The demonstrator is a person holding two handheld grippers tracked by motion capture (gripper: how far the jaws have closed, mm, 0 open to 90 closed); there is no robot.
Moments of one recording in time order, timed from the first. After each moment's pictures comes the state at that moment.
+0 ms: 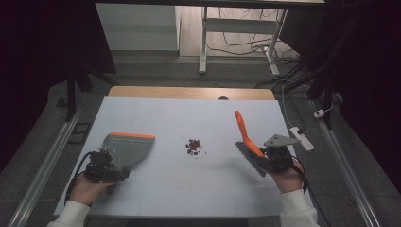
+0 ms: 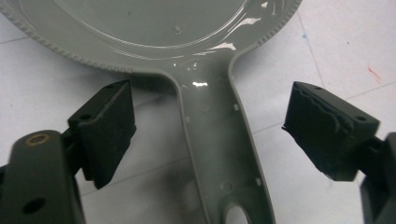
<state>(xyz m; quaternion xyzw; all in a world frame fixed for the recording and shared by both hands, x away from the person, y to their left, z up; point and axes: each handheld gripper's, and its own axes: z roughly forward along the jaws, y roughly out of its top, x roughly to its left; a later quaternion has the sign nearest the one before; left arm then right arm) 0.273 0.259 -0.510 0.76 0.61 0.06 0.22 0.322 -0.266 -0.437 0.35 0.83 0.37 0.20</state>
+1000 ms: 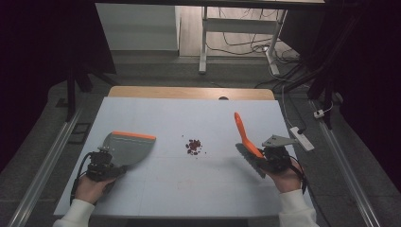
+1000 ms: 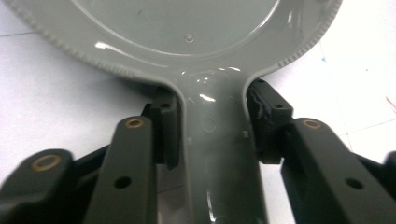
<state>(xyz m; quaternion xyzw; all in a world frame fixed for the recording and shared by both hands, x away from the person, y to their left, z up) 0.279 0.265 -0.522 0.73 0.64 0.06 0.24 0.325 -0.265 -0.444 0.36 0.84 0.36 0.19</state>
